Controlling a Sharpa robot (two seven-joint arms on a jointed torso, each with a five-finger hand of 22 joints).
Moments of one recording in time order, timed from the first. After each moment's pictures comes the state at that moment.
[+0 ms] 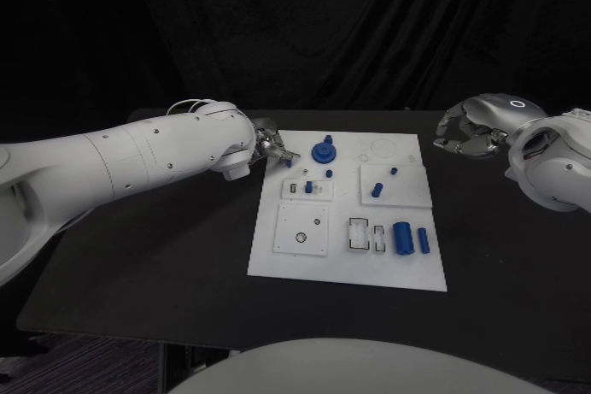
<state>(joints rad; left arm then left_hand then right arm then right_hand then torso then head) 1.37 -0.52 -0.21 1.08 -0.97 0.03 -0.36 1.18 0.07 0.01 0.28 0.27 0.95 0.03 0.31 1.24 1.47 -0.04 1.57 1.31 1.46 -0.09 1.57 1.31 0.06 1.45 0.02 1.41 1.31 1.45 -1.01 -0.25 1.53 -1.59 -0.34 -0.22 1.33 -0.09 0.31 0.24 0.28 0.79 0.10 0.34 0.61 1.47 0.02 1.57 1.31 1.46 -0.02 1.55 1.31 0.08 1.32 0.08 1.20 1.31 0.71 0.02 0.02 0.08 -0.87</state>
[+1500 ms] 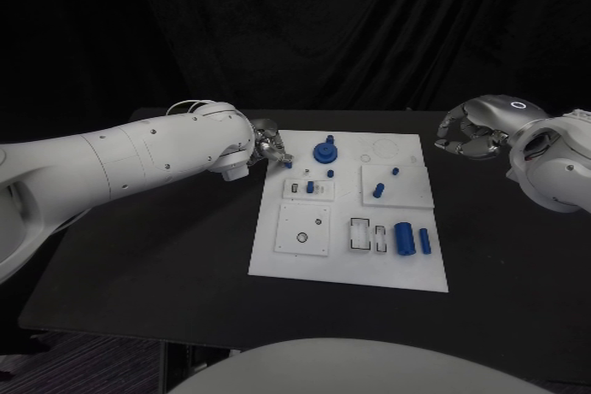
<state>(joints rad) 1.37 -0.54 -0.21 1.10 -0.97 0.04 -0.33 1.27 -0.03 0.28 0.23 0.54 0.95 0.03 0.28 1.25 1.47 -0.04 1.57 1.31 1.46 -0.09 1.57 1.31 0.06 1.45 0.02 1.39 1.31 1.45 -1.01 -0.25 1.53 -1.59 -0.33 -0.23 1.34 -0.08 0.31 0.23 0.28 0.79 0.10 0.34 0.61 1.47 0.02 1.57 1.31 1.46 -0.02 1.55 1.31 0.08 1.32 0.08 1.20 1.31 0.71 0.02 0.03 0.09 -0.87</state>
